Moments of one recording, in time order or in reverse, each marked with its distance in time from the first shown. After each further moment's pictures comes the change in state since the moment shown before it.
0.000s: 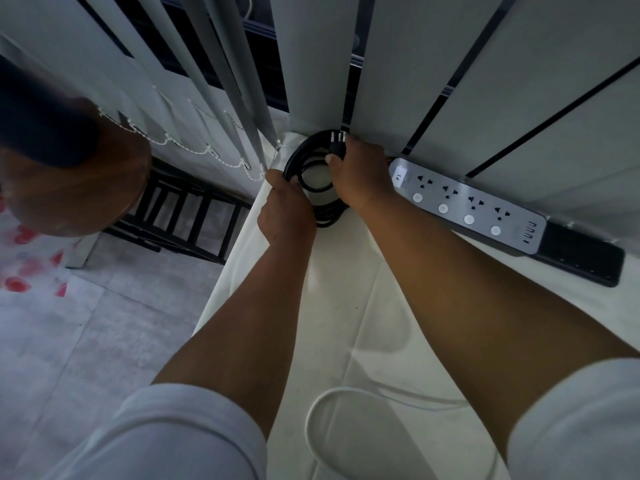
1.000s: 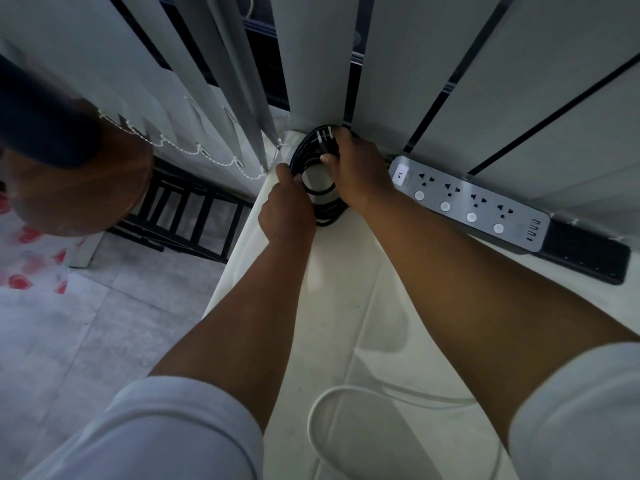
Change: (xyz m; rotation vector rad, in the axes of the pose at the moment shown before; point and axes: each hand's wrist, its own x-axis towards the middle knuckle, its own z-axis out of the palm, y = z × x) left_hand 0.001 0.000 -0.005 0.074 -0.038 0.086; right_hand 0.001 0.004 0.001 -0.063 0.023 -0.258
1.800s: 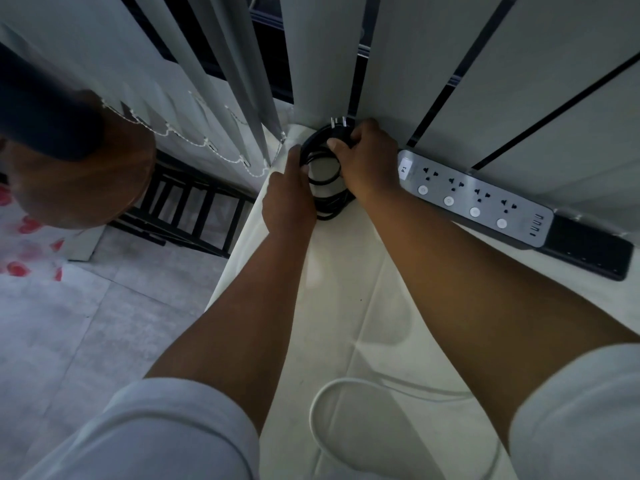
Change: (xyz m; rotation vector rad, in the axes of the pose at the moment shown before) left_hand -0.003 0.002 -0.020 -0.135 -0.090 0.086; right_hand -0.002 -0.004 -0.005 0.189 0.109 0.303
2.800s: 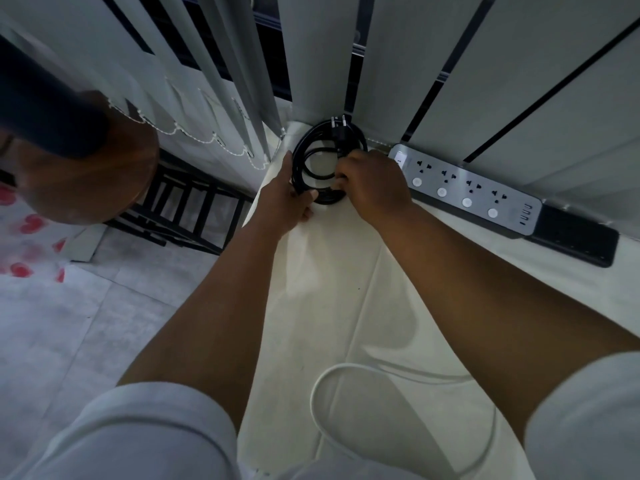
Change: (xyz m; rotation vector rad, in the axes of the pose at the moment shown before) left_hand 0.000 -0.033 -0.016 -0.499 -0.421 -0.090; right_hand -0.038 0.027 -0.019 -0.506 -0.174 -0.512
